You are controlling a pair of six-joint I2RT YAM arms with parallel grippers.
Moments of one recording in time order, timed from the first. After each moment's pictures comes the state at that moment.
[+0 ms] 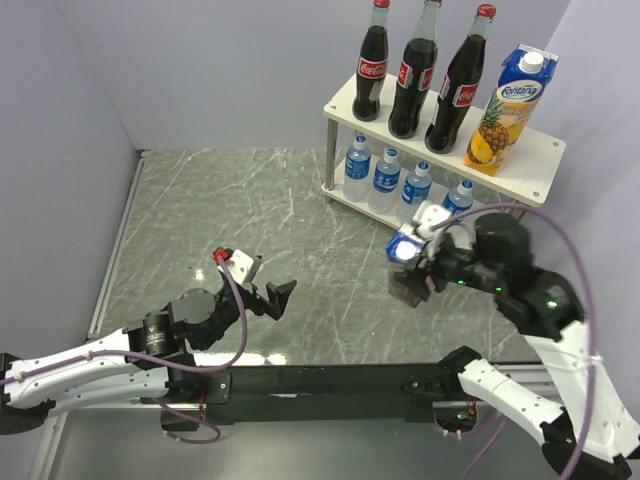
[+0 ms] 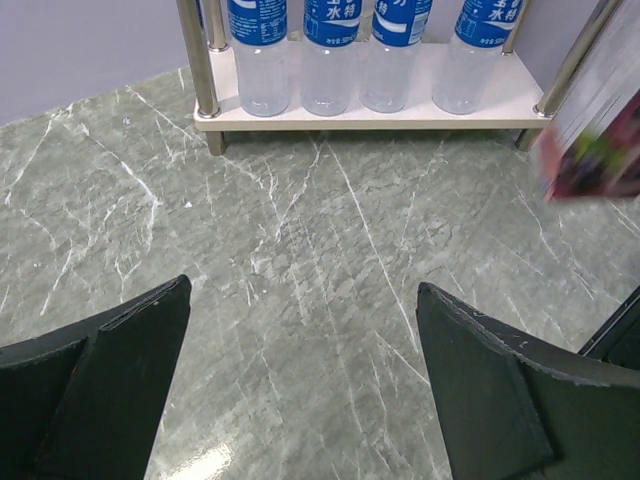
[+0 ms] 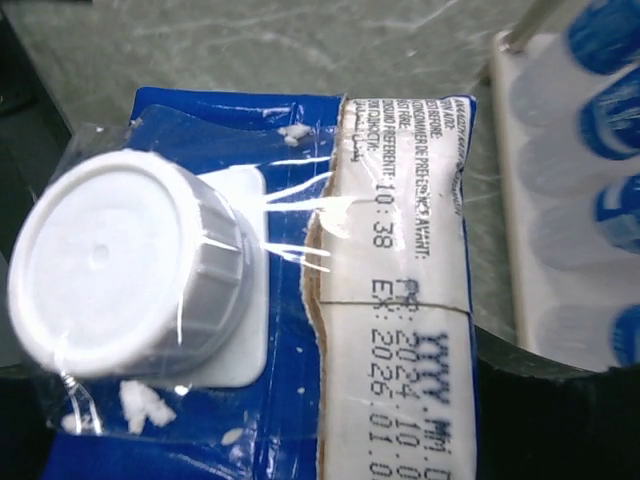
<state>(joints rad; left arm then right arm) -1.24 0.58 0.61 -0.10 -0.59 -0.13 0.53 0.77 1.21 -0.96 -0.36 -0.33</state>
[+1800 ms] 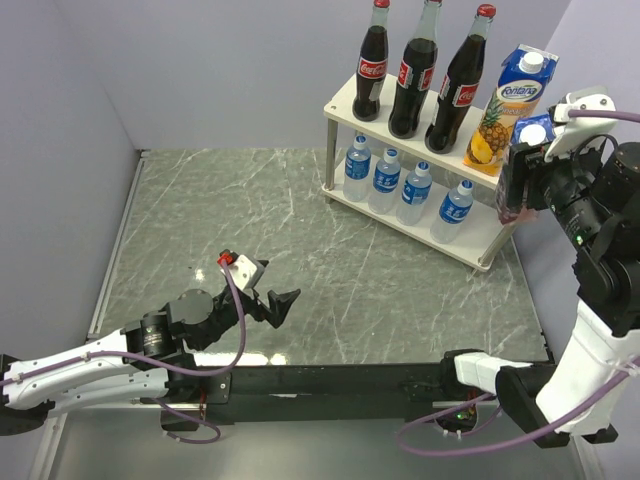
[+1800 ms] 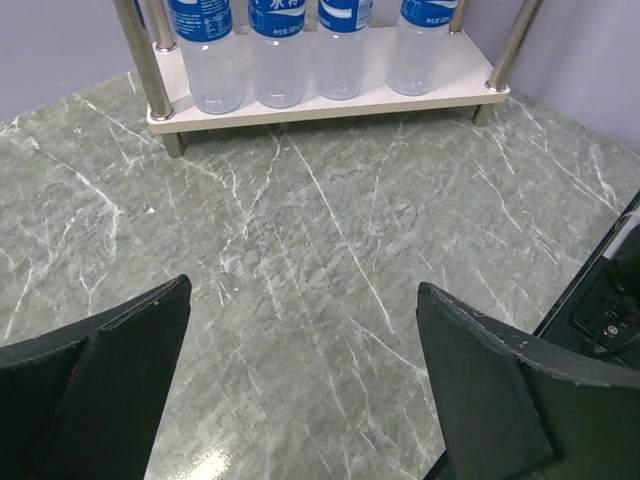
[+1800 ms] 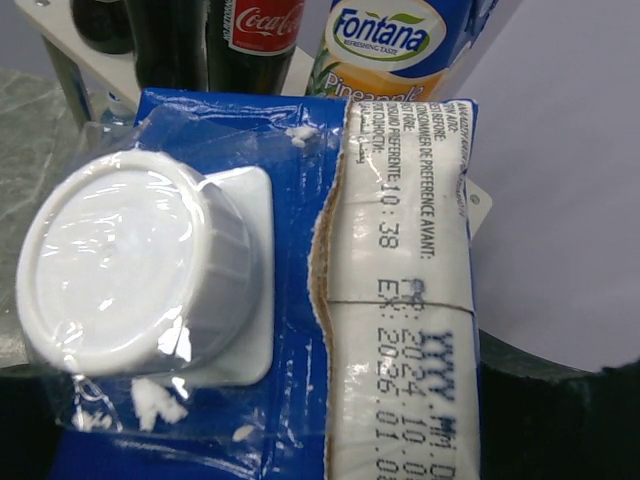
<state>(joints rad) -1.24 0.57 0.61 -0.12 -0.48 -0.11 0.06 1.19 2.32 -1.29 0.04 -0.28</state>
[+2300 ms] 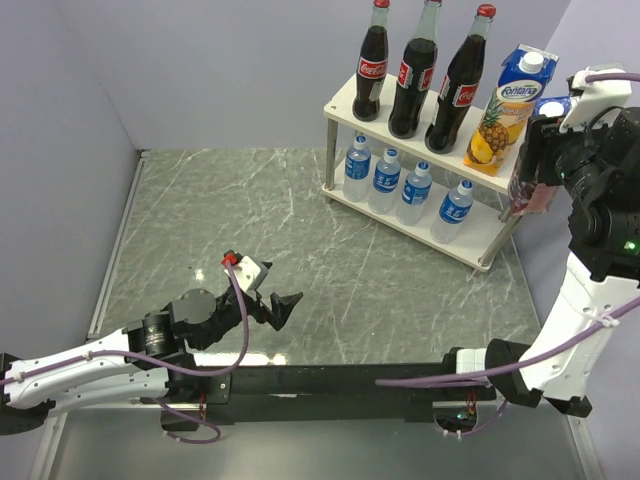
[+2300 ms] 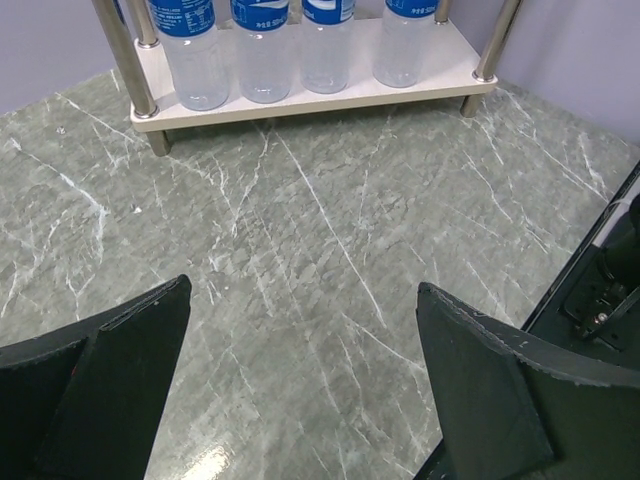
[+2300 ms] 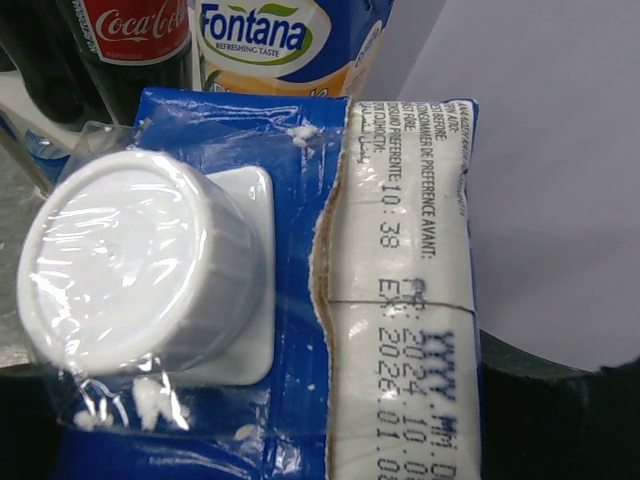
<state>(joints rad) -1.24 0.58 0.61 -0.12 -0.44 -0.11 -0.18 1.30 2.36 -1.27 -0.07 -0.26</state>
